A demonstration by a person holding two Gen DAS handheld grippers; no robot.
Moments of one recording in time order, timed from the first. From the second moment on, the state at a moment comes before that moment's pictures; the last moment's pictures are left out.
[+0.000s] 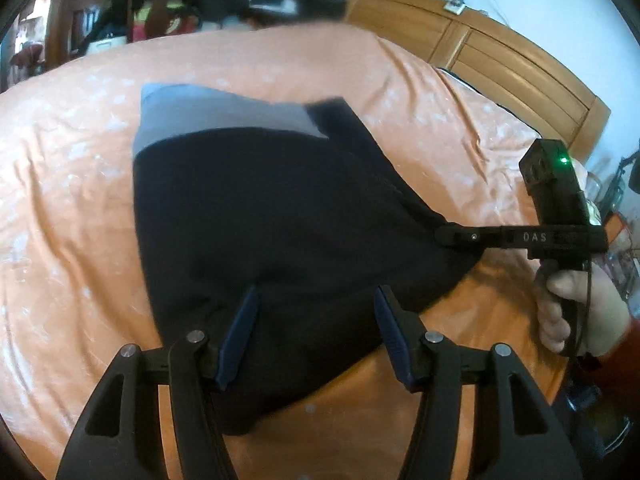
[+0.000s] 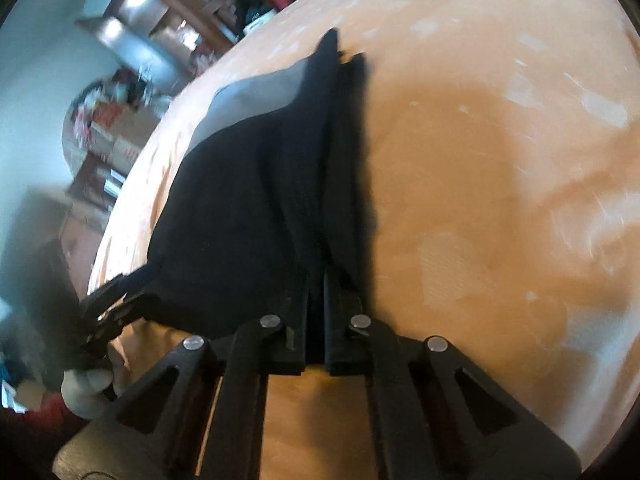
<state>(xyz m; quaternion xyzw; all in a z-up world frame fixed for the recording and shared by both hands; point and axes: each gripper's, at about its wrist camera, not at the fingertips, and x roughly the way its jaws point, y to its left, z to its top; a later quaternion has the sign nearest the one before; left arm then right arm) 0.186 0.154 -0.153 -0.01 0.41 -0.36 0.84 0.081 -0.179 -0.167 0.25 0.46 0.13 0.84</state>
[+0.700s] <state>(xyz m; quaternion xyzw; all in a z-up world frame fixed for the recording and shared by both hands) 0.204 0.162 -0.173 0.01 0.42 -0.35 0.84 0.092 -0.186 -0.108 0.25 0.39 0.16 0.87</state>
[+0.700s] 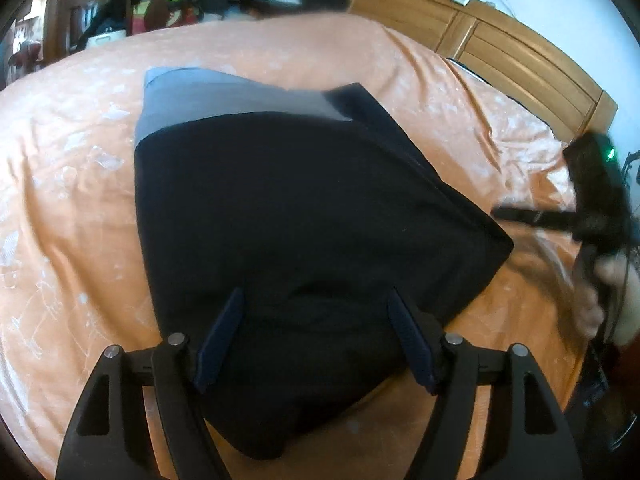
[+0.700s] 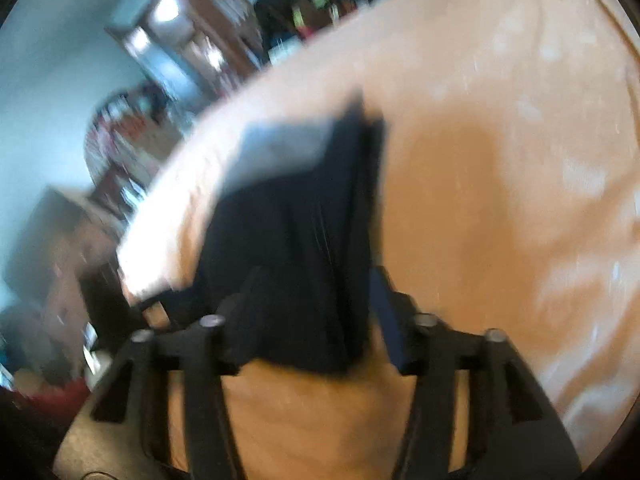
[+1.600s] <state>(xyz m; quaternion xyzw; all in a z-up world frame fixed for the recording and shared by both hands) 0.203 0.190 -0.135 0.00 0.37 -0.32 0.87 0.128 -0.117 -0.088 0.07 0.39 0.11 0.91</state>
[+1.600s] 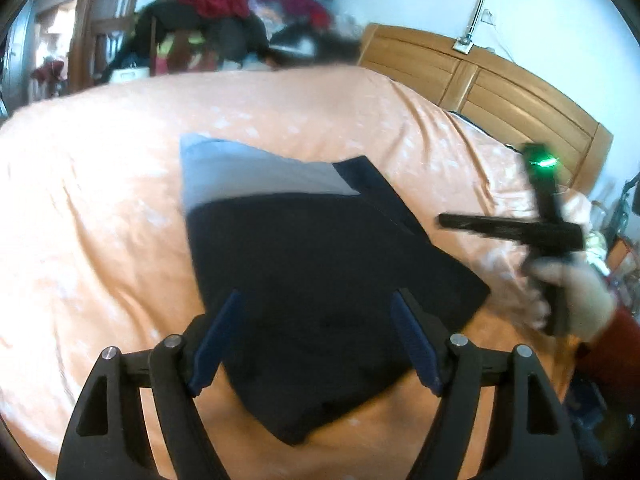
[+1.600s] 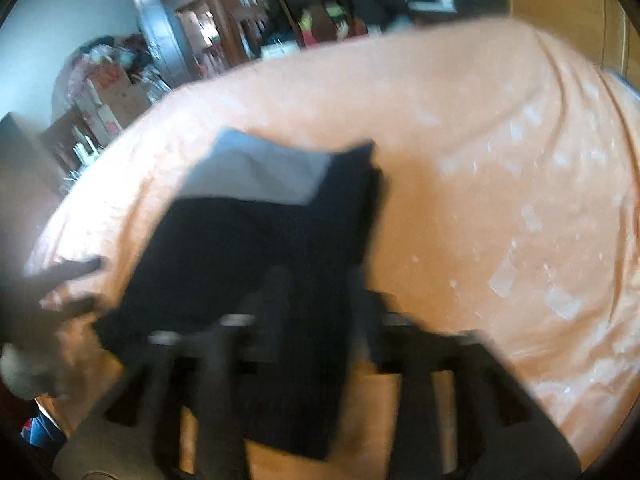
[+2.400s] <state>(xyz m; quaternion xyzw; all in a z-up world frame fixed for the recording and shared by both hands) 0.383 0.143 -0.164 0.09 0.40 -0.30 0.87 0.302 -0.089 -0.156 -0.02 0.48 0.15 0.86</state>
